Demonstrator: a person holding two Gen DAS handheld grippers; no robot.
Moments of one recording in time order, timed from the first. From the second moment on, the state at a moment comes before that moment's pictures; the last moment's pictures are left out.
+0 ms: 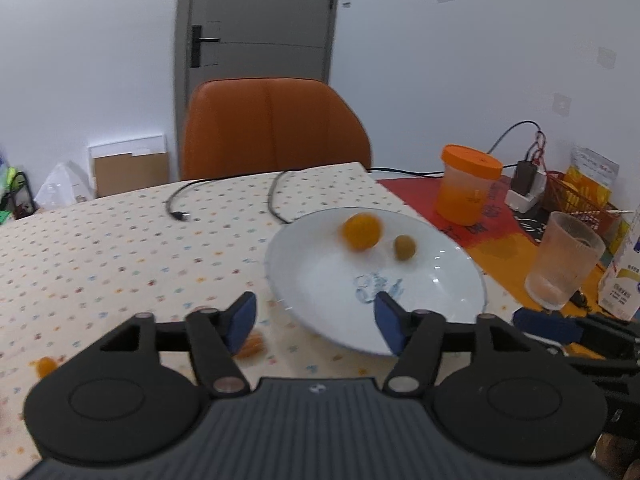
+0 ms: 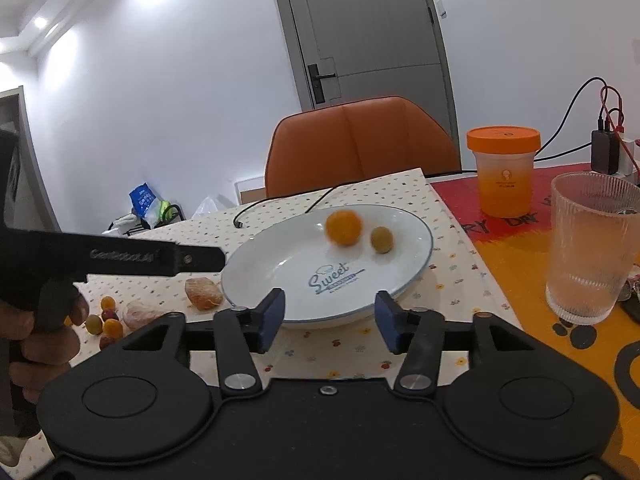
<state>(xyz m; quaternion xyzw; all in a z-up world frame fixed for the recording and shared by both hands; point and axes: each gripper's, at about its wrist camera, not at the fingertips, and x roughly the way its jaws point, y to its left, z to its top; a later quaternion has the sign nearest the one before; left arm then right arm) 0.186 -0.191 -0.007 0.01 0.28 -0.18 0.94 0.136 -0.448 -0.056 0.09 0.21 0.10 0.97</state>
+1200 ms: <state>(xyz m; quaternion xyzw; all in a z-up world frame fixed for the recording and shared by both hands) 0.149 -0.034 0.001 -0.05 0.27 -0.01 0.96 0.145 -0.356 -0.040 0.04 0.20 0.19 0.96</state>
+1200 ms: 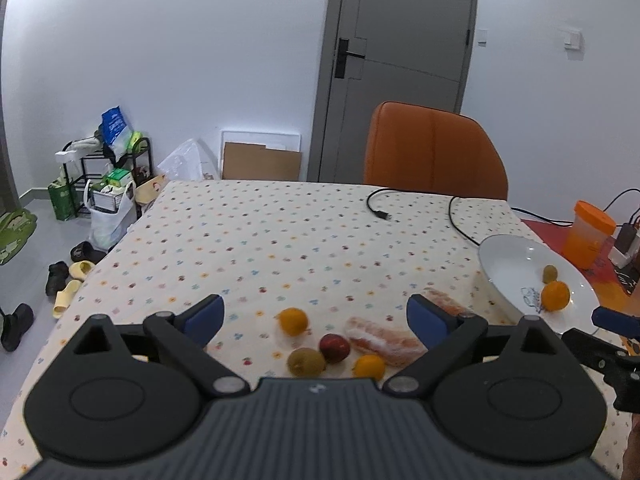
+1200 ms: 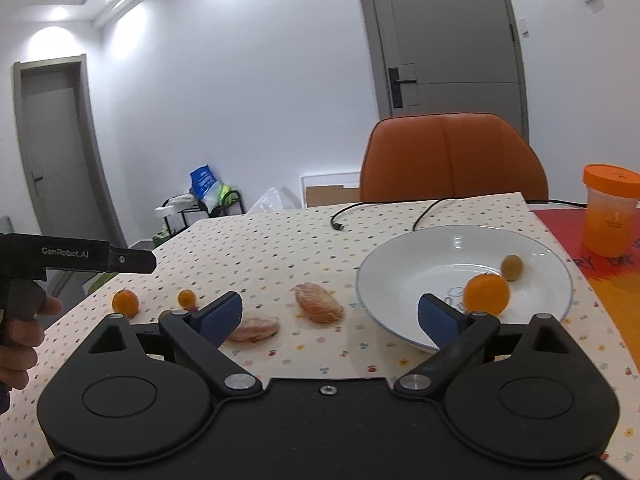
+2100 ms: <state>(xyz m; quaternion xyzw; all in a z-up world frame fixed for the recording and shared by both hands) 0.141 -0.009 -0.032 -0.07 0.28 0.01 0.96 0.171 -0.302 -0.055 0.01 0.25 0.25 0.93</state>
